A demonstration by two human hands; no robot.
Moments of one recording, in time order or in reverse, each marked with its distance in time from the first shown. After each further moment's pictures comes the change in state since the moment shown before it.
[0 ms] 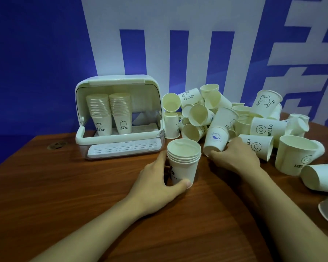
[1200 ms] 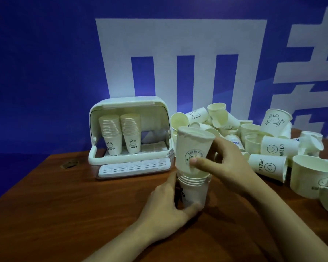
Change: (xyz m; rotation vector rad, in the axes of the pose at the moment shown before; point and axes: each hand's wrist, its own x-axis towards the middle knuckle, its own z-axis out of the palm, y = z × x) left_hand 0.003 0.001 0.001 -0.007 0.000 -0.004; right_hand -0.047 -0.051 -0.032 0.689 -0.141 -0.794
